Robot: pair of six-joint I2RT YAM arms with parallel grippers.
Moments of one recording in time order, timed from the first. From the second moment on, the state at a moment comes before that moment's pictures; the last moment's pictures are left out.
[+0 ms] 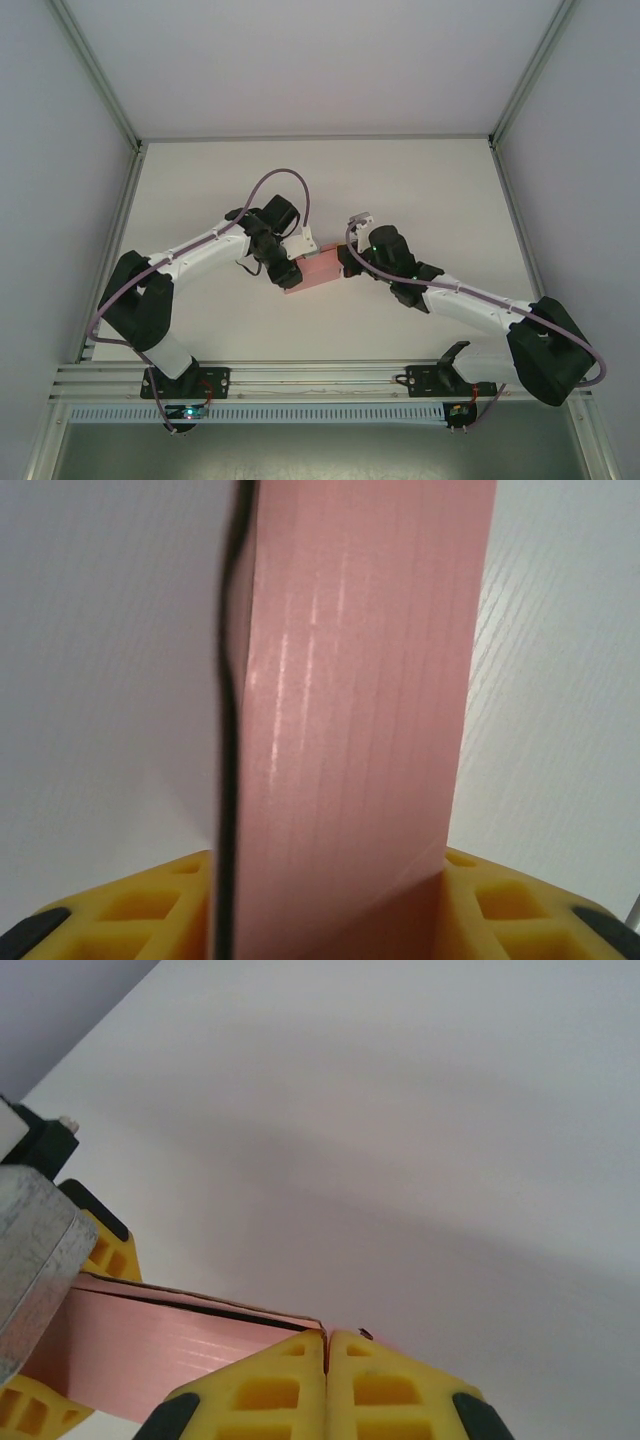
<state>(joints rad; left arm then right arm) -0.60 1.63 1.17 -0.84 0.35 0.44 0.69 1.25 0.57 0.17 -0.07 0.34</state>
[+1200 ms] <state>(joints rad) -0.60 1.67 1.21 -0.85 0.36 0.52 0.71 1.14 0.46 0.22 -0.02 0.37</state>
